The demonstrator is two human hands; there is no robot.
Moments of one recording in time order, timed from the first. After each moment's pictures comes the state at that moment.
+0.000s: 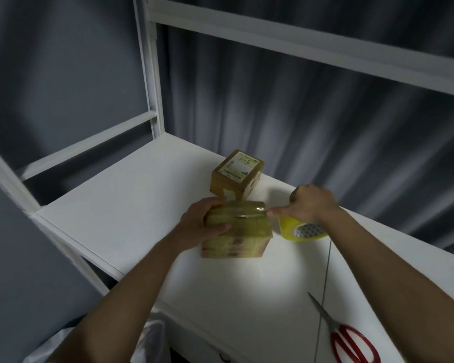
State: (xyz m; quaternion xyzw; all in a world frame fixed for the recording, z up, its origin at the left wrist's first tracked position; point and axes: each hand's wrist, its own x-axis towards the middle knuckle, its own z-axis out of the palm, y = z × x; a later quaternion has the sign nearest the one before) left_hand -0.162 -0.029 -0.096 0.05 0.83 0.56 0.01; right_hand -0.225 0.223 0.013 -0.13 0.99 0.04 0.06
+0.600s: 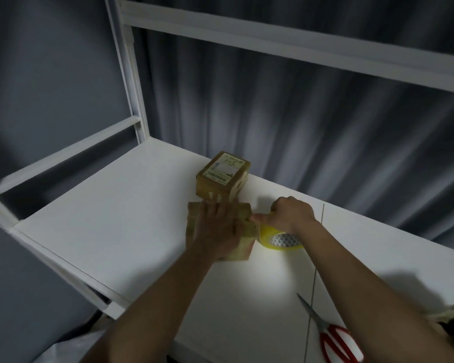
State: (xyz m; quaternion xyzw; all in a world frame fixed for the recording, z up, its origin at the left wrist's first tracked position) left_hand -0.171 0.052 -0.074 0.08 1.00 0.05 -0.01; right_hand -0.231 0.230 -0.032 -0.09 0.99 -0.02 0.08
